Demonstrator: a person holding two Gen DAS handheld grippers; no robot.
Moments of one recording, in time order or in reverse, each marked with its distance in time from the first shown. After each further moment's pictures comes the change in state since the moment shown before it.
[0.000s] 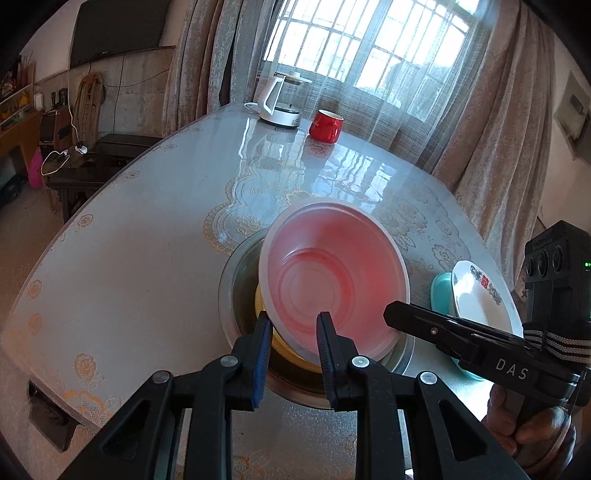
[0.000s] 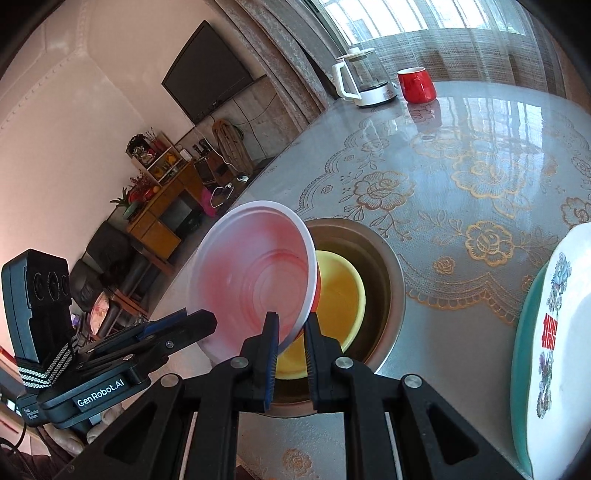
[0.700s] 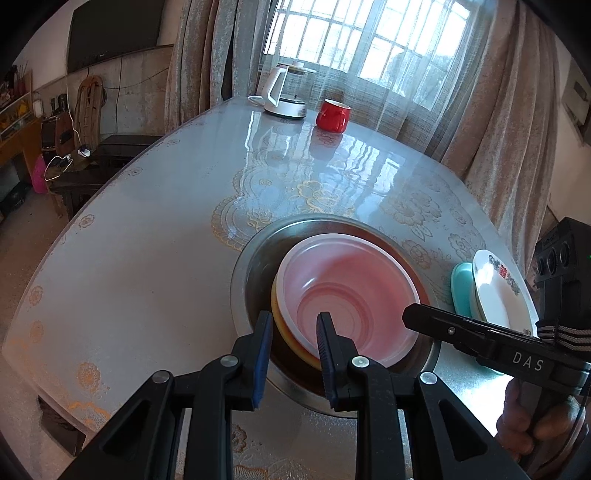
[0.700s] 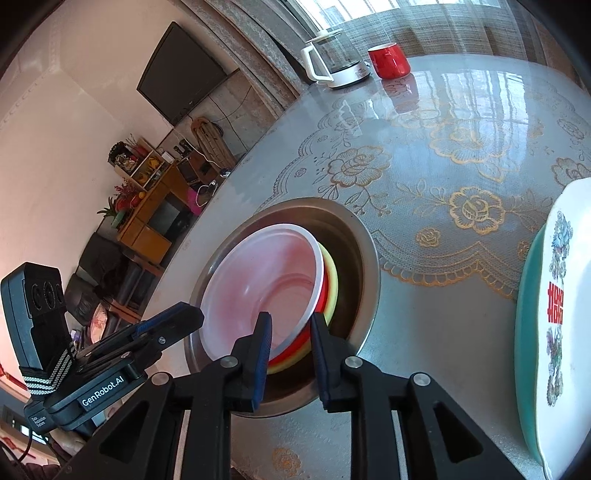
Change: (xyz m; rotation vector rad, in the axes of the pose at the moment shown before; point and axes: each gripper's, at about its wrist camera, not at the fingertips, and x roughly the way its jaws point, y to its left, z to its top) left arm 0.019 0.006 0.000 0.035 0.021 0.043; right arm 0.009 -0.013 -0.009 0.086 0.030 -0.035
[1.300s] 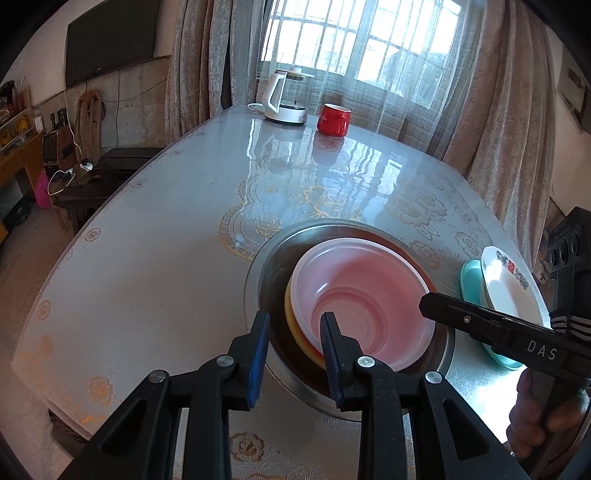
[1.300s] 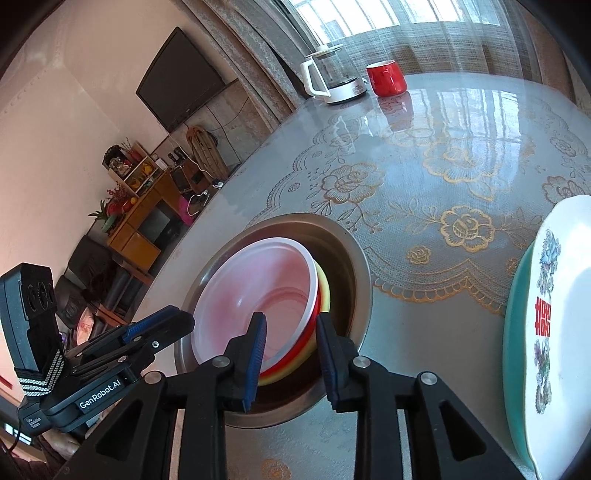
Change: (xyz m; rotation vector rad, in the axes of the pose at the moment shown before) left arm 0.002 0.005 0.001 0.040 -0.028 0.025; right arm -0.007 0.001 0.002 -0.013 -0.064 -0.039
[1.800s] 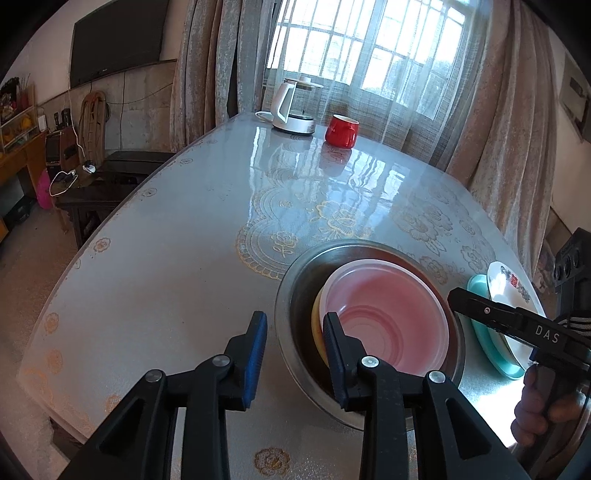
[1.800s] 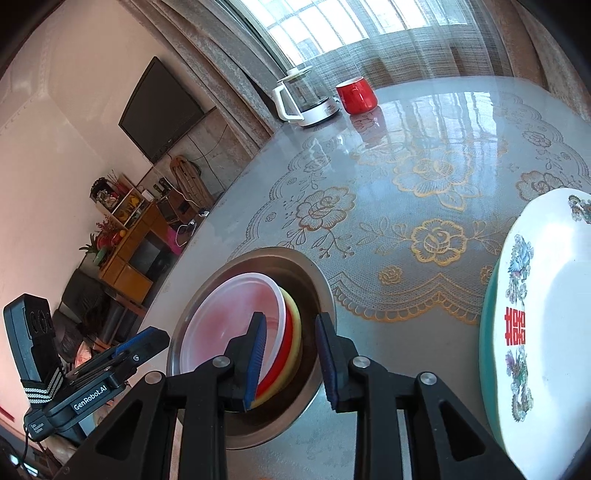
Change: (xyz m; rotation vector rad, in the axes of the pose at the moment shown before) left arm -0.002 0.023 0.013 -0.017 -0.031 -0.002; right arm -0.009 -0.012 0.005 0.087 -0.094 -0.042
